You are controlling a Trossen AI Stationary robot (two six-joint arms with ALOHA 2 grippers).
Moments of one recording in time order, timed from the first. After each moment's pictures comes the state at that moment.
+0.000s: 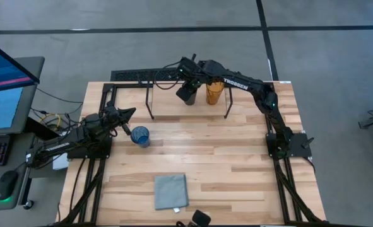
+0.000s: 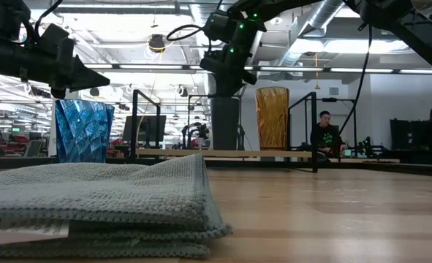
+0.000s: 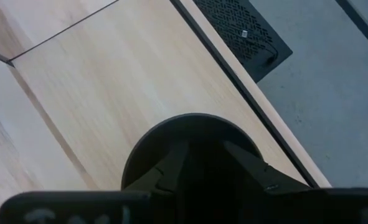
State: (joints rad) left arm 0.35 0.02 0.04 -0.04 -0.29 -0.10; right arm -0.42 2.18 2.18 -1.08 0.16 0.07
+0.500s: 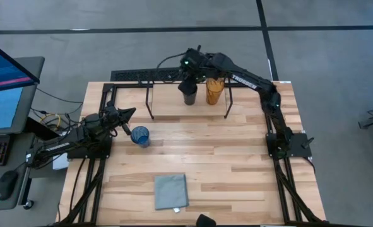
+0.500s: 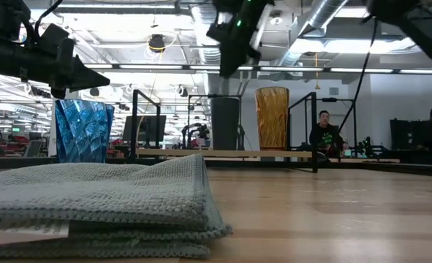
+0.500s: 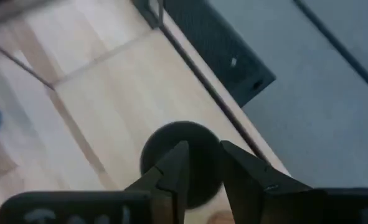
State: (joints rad) left arm 0.35 0.02 0.04 -0.04 -0.29 -0.10; right arm -0.41 2.11 2.33 -1.20 0.18 0.05
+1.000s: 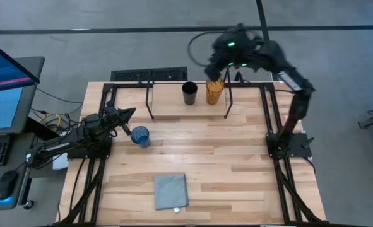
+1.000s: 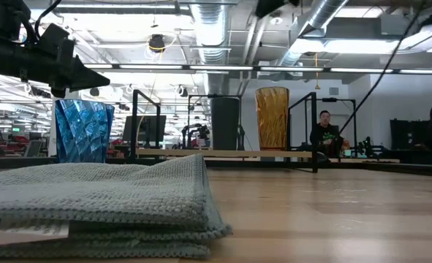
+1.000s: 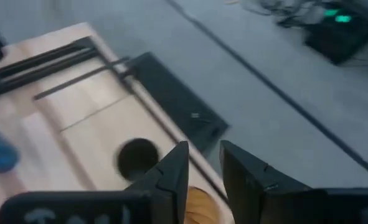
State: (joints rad) left arm 0.35 0.02 0.04 -0.04 -0.29 -0.07; right arm -0.43 1.76 2.33 -1.26 0.26 -0.01
